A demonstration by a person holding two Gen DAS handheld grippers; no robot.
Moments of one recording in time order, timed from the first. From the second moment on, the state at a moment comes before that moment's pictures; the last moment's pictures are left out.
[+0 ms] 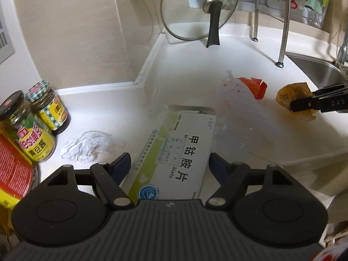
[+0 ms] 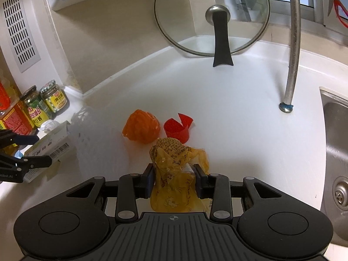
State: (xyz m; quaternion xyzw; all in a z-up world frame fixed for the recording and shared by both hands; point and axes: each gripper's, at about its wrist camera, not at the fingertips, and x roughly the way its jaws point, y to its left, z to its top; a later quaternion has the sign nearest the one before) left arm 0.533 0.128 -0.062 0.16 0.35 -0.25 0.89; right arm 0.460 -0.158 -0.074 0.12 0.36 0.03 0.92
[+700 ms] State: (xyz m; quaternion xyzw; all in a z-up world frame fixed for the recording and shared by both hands) left arm 0.436 0.135 -0.070 0.09 0.41 -0.11 0.90; right arm 0.418 -0.159 -0.066 0.13 0.36 0.08 0.92
